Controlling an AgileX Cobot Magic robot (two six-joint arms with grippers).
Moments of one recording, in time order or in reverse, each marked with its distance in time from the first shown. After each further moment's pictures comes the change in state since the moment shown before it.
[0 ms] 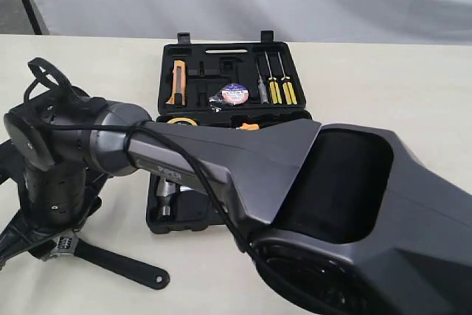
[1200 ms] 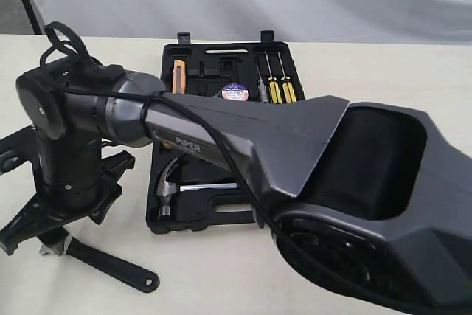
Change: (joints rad) left arm 0.000 0.000 0.000 0.000 0.000 0.000; right arm -0.037 -0.057 0.011 0.034 0.134 0.028
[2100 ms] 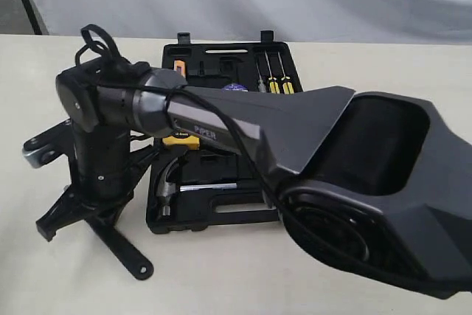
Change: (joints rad) left arm 0.000 0.000 0.000 0.000 0.000 0.000; right arm -0.050 0.016 0.052 -0.019 -0.001 -0.038
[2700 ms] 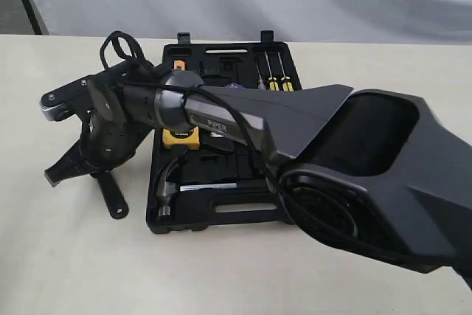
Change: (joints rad) left arm 0.000 0.000 0.000 0.000 0.000 0.000; right arm -0.070 0.044 0.007 -0.065 -0.408 0.071
